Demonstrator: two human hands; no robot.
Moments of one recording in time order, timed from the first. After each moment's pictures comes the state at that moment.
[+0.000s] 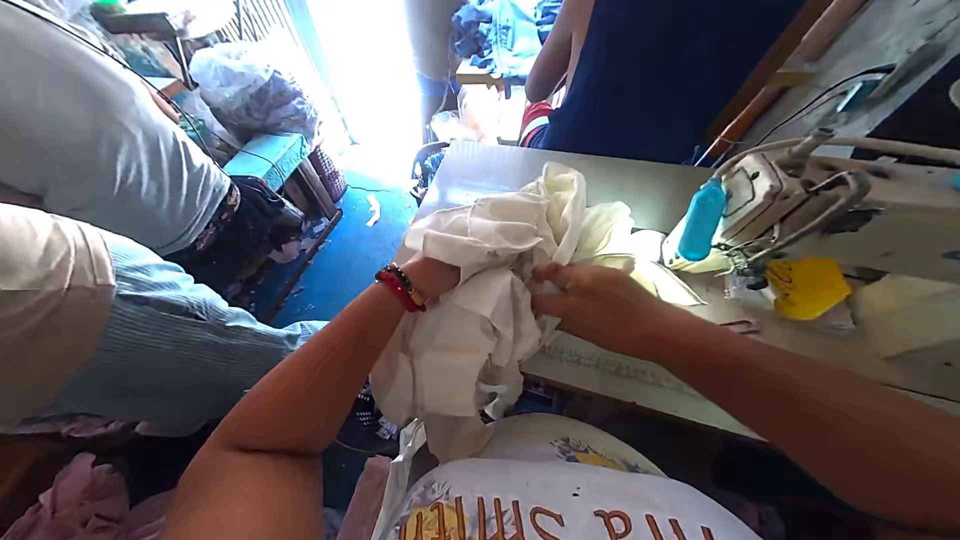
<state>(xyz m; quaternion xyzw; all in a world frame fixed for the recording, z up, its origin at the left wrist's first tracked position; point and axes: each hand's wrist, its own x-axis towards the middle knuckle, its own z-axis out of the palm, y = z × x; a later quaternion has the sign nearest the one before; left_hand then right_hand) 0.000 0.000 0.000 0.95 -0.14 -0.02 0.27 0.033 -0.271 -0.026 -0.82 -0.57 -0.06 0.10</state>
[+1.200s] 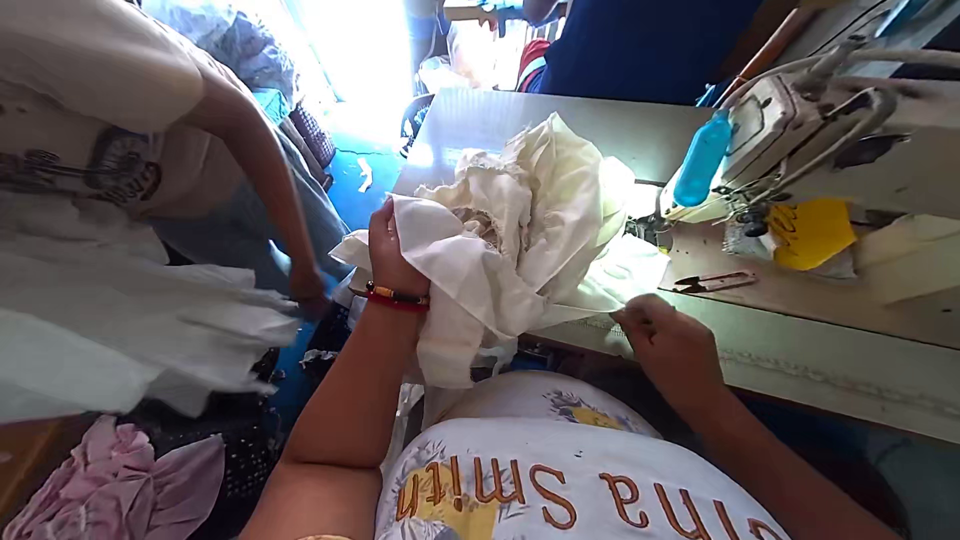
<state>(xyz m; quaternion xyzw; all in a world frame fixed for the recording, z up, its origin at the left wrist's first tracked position) -0.023 -0.031 -0.043 0.42 0.13 0.19 0.88 -0.059 -0.357 -0.104 -0.94 -0.18 -0.11 0.26</state>
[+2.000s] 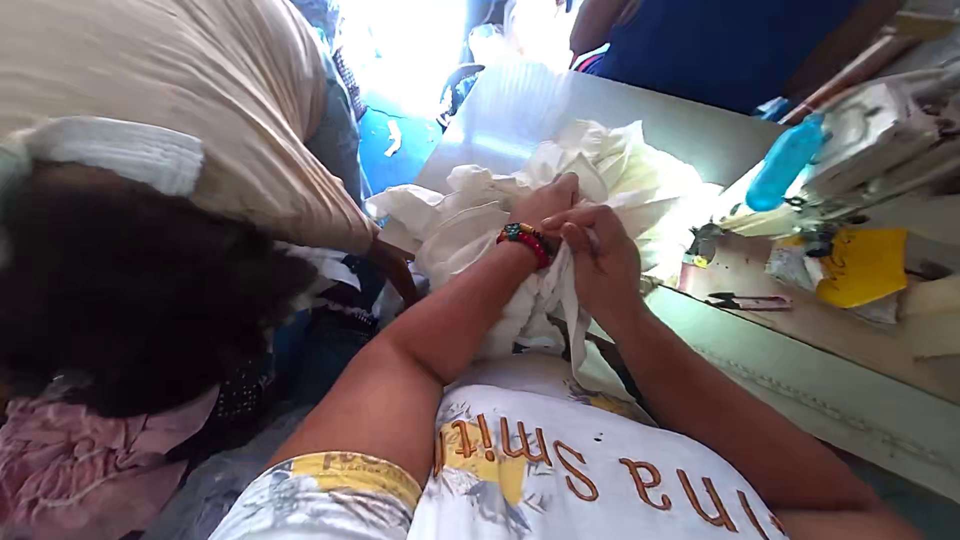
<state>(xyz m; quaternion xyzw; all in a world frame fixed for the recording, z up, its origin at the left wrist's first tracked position) 0.038 -0.108 -0.057 0.93 -0.02 -0.06 0.36 -0.011 -0.238 -0.067 -0.78 -0.35 -0.11 0.50</state>
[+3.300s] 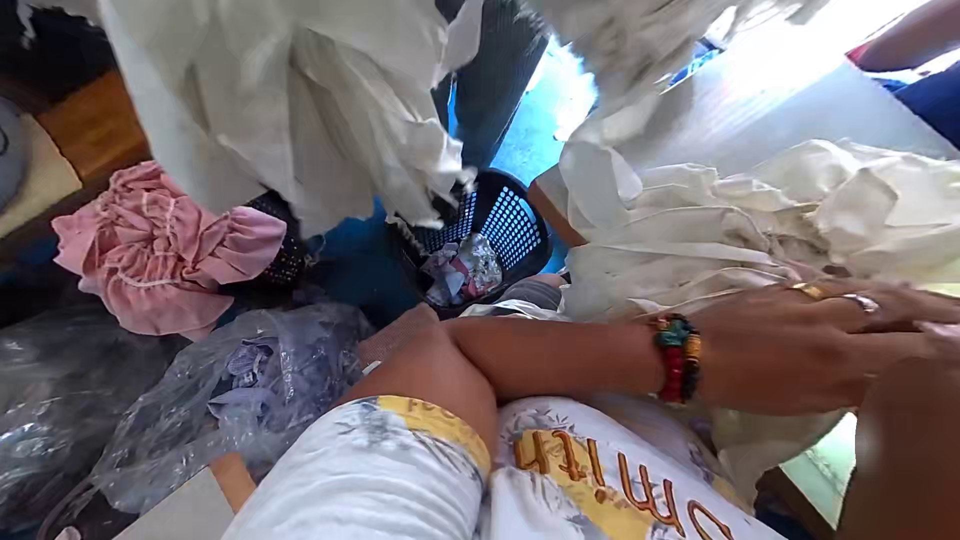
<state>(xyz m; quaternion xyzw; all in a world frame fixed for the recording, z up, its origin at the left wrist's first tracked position) -0.079 -0.110 -0.058 0.85 -0.21 0.22 0.42 0.054 -0.315 -0.095 -0.74 -0.31 0.10 0.59</state>
